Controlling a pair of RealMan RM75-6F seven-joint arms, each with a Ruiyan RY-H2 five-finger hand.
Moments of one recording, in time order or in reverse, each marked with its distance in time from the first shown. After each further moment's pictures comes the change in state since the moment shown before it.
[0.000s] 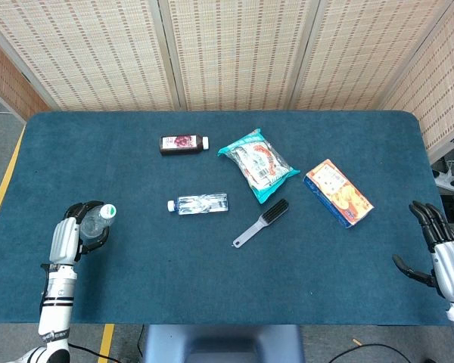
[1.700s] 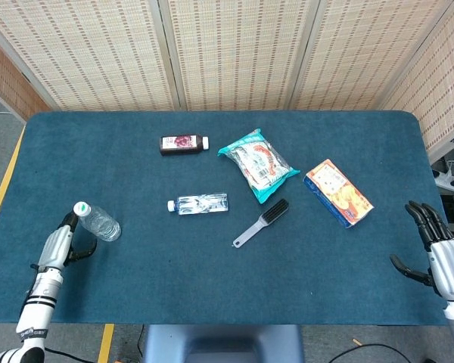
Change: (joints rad) left arm -0.006 0.140 0.060 0.035 -0.139 -0.266 0.008; right arm 0.011 0.000 -0.003 -0.003 0.005 -0.023 -0.006
